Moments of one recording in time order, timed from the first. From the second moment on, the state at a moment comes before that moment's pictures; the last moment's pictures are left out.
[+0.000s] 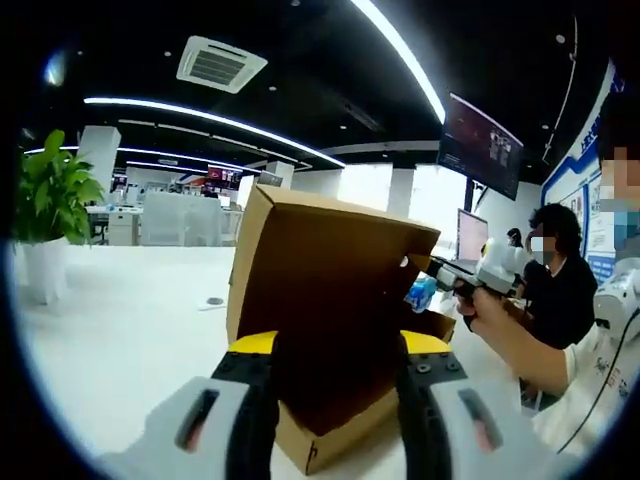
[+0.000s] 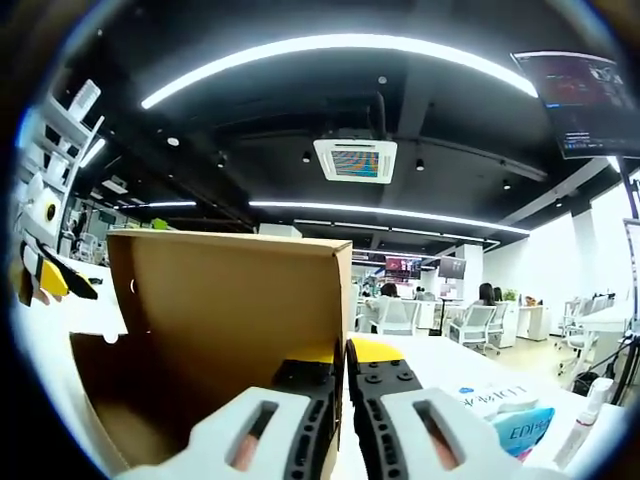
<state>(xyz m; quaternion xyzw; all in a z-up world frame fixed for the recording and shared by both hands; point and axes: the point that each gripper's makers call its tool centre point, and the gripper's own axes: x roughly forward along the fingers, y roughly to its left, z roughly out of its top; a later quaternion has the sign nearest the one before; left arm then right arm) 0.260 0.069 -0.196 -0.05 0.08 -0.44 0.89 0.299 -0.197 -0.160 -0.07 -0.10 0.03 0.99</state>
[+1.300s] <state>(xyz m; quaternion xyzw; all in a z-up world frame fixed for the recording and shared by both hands) 0.255 0.061 -0.170 -0.03 0.04 -0.44 0.90 0.288 -0.192 -0.164 -0.09 -0.08 0.04 0.99</state>
